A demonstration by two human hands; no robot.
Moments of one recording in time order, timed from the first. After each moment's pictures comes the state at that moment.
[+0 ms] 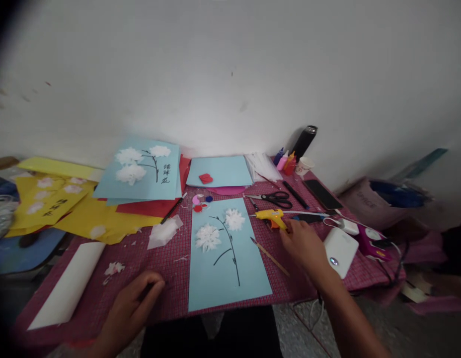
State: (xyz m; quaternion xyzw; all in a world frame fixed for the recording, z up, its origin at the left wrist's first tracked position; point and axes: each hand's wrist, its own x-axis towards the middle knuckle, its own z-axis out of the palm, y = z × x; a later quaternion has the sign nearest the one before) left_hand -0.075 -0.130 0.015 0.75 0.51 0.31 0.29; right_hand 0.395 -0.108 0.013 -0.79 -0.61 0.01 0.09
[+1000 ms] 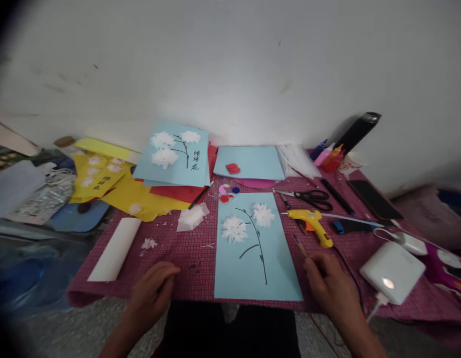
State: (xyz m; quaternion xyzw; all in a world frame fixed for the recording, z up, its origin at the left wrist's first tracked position) left_hand -0.107 -0.154 -0.003 0.80 0.47 0.35 0.13; right_hand 0.348 -0.169 -0.020 -0.77 -0.57 0.14 0.27
